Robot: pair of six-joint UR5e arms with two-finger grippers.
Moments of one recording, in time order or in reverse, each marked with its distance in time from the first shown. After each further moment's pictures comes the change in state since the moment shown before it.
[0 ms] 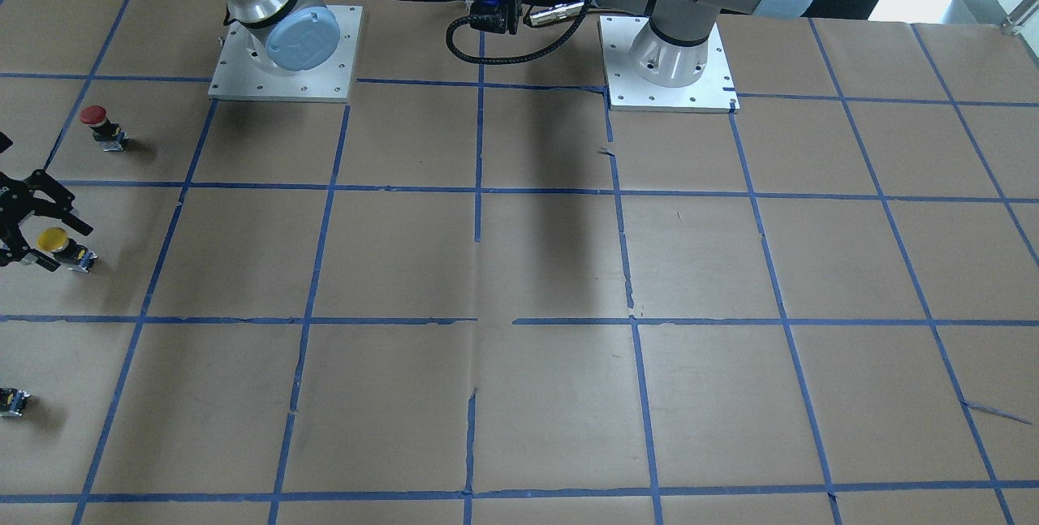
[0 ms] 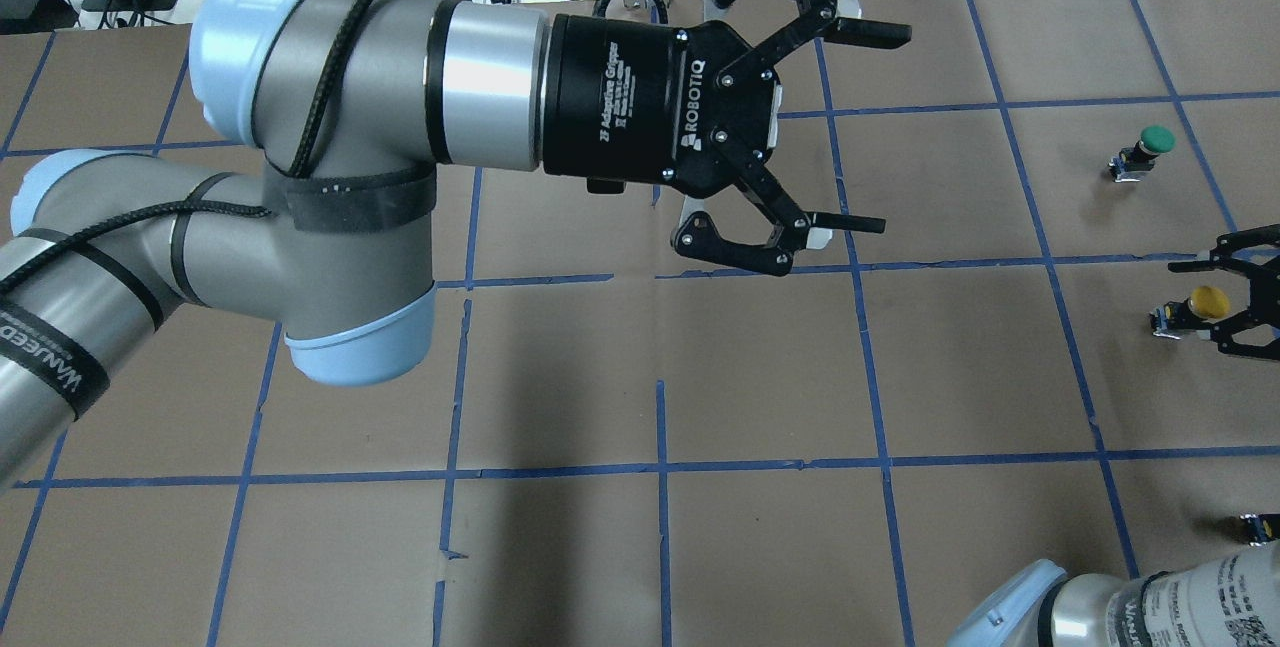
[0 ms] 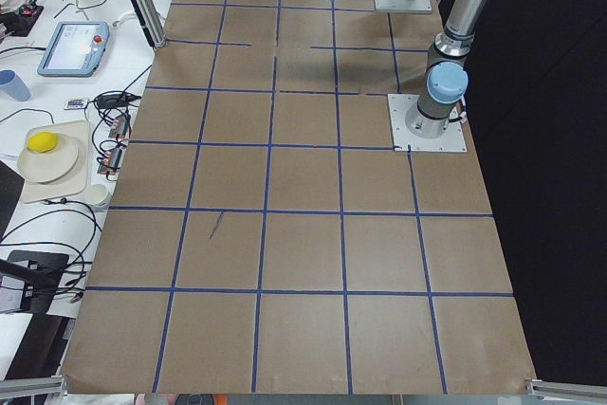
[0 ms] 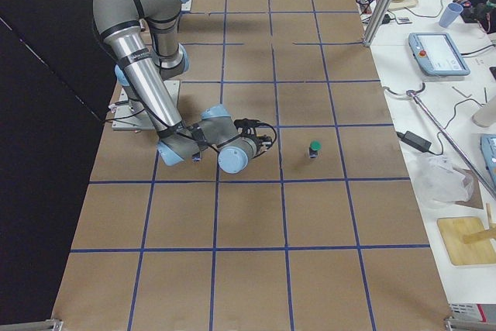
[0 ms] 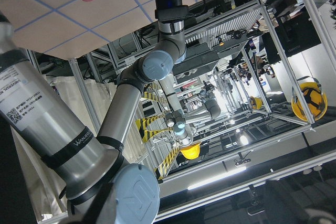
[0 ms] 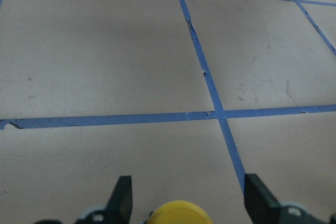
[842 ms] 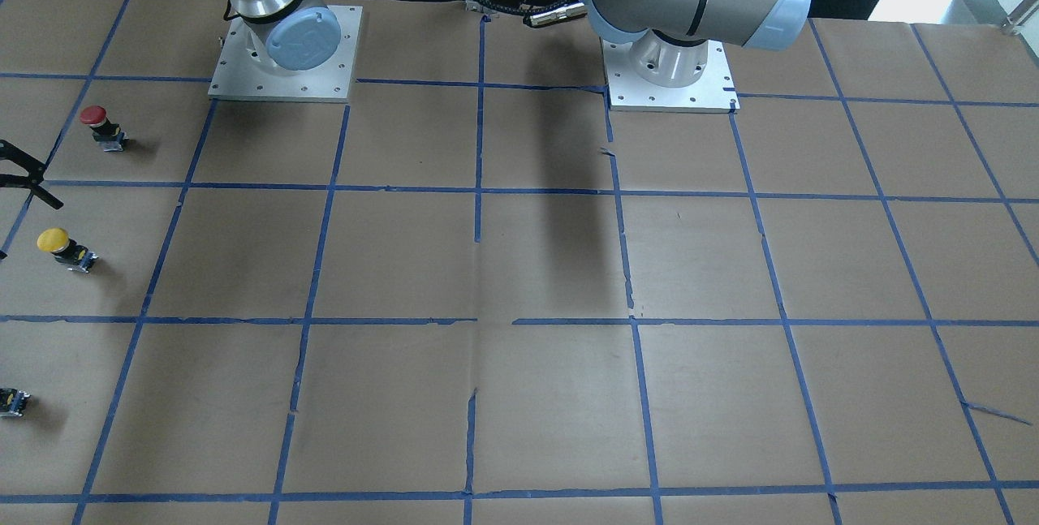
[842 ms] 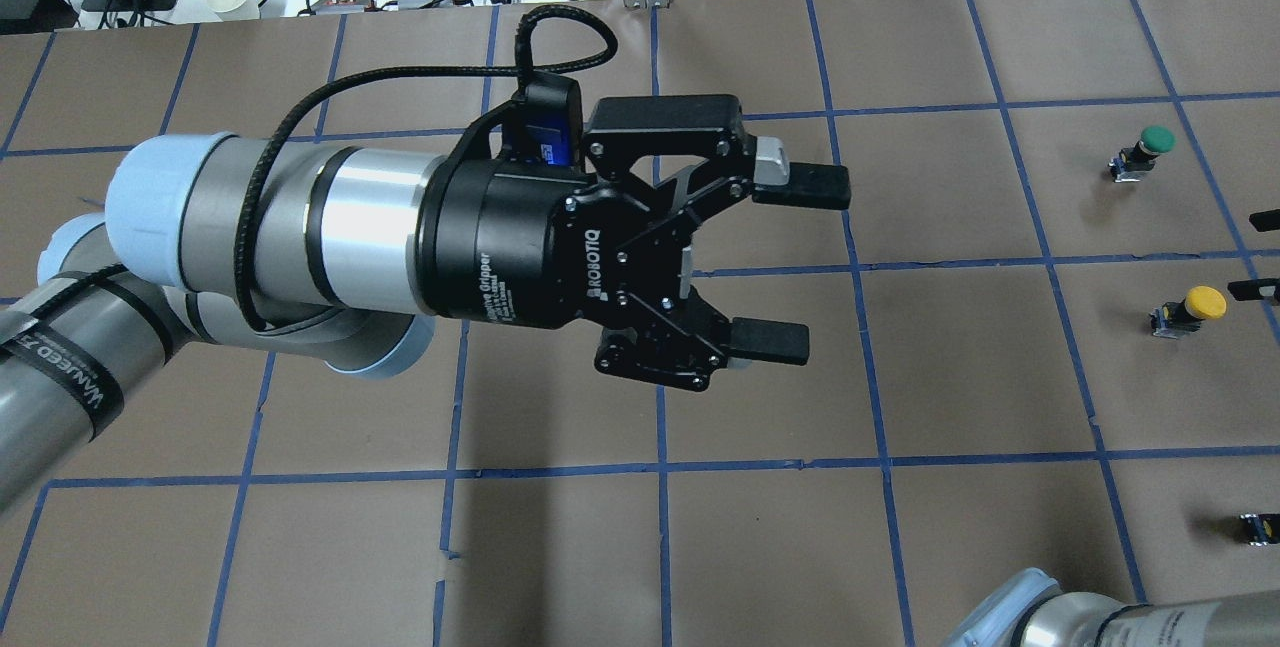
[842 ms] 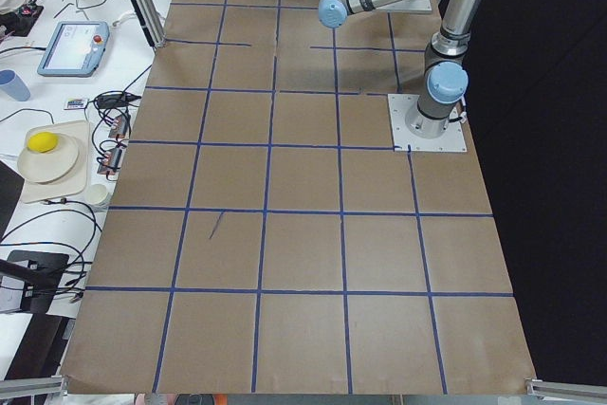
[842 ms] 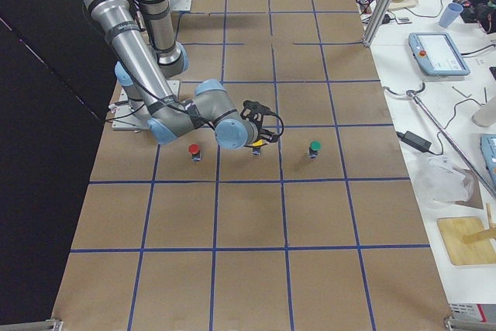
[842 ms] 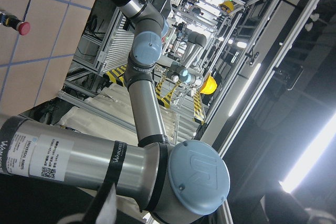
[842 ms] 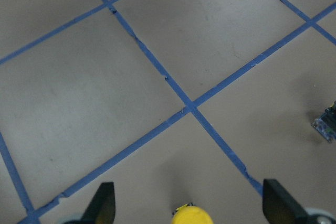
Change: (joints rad) left arm 0.088 -0.022 -0.081 0.788 -0.239 -0.111; right arm 0.084 -0.264 -0.021 -0.010 -0.148 0.832
